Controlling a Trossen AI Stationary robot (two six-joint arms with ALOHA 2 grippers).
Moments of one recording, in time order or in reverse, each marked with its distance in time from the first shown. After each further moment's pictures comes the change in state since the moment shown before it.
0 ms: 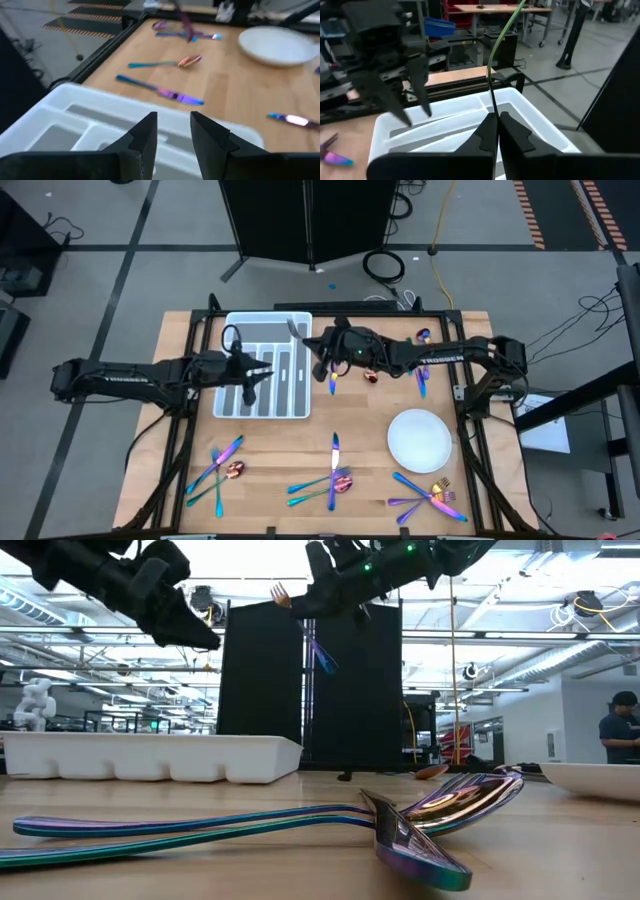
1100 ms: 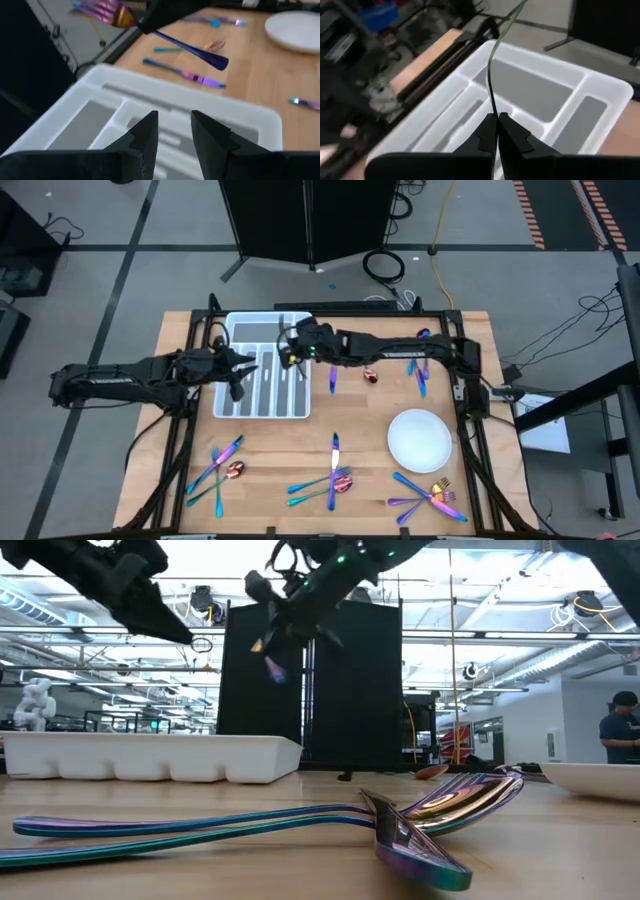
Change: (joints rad) left arm 0.000 -0.163 0.066 -0.311 -0.094 -0.031; right arm -0.007 0.362 0.526 -0.494 0.134 0.654
